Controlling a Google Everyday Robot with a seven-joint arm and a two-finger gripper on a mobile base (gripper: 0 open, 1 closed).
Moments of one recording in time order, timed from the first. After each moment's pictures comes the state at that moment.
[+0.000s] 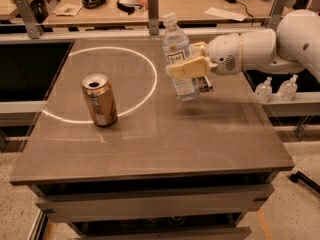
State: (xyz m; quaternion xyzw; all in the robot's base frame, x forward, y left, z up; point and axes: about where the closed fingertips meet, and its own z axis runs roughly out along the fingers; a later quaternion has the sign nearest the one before) arm 0.595 -0.047 0.935 -0.48 0.63 0.40 0.46
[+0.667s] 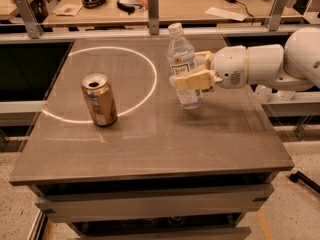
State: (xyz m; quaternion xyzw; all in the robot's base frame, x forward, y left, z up) arm 0.574 -0.057 0.923 -0.49 0.61 0.37 0.49
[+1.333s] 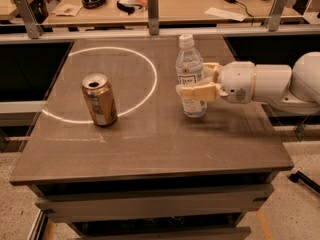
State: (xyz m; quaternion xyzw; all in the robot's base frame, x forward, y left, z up) arm 0.563 -0.075 0.905 -0.47 0.61 0.35 0.54
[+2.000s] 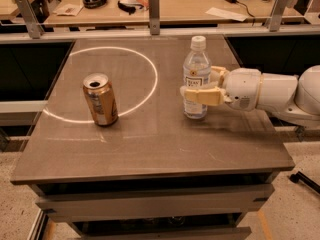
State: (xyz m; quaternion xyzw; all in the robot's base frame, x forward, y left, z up) arm 0.559 -0.087 0.896 -0.44 0.61 0.34 0.56
